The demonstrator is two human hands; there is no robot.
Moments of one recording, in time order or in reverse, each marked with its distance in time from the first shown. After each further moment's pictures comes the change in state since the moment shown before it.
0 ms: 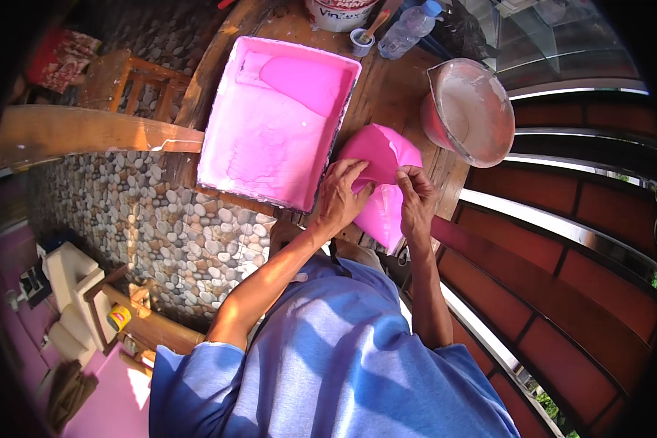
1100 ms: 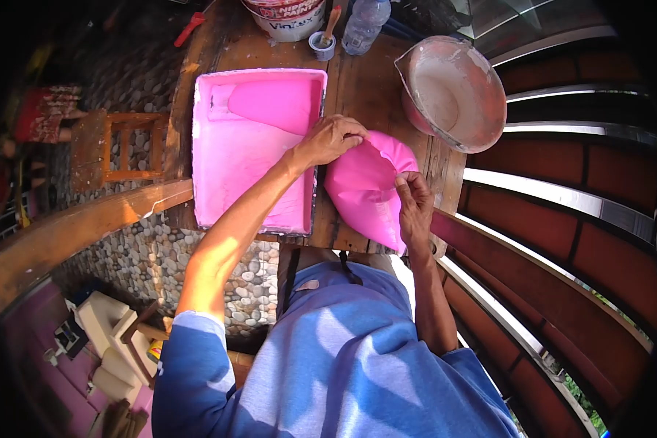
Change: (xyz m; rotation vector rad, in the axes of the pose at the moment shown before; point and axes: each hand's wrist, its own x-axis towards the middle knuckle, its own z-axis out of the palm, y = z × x) left_hand 0.158 -0.042 -0.001 -0.109 -0.685 0.352; right_hand 0.004 0.010 -0.010 0.019 0.126 0.051
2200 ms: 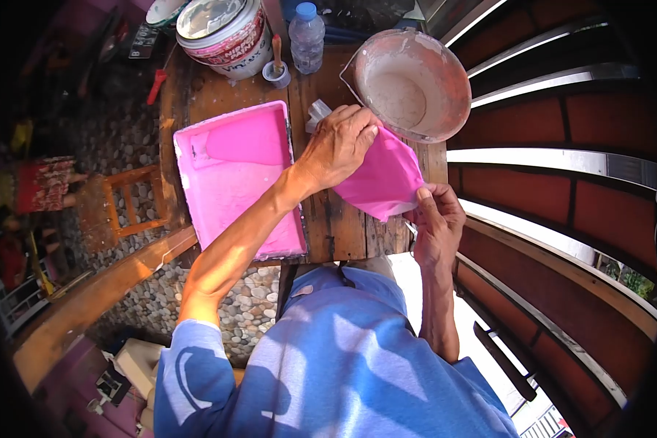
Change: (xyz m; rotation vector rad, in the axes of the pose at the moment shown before) left_hand 0.062 0.121 -0.020 0.065 0.162 0.165; right_hand -0.027 -0.098 -0.025 0.383 0.349 0.069
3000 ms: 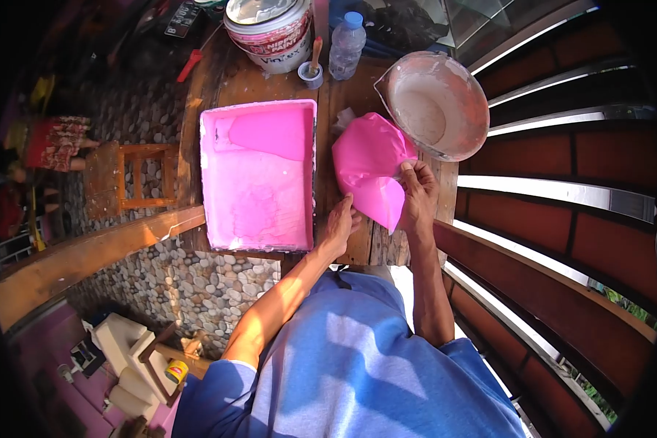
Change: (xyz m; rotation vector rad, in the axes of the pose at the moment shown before) left_hand -0.163 -0.034 0.124 -0.990 0.450 -1.363; right_hand 0.063 0.069 0.019 0.006 -0.161 0.018
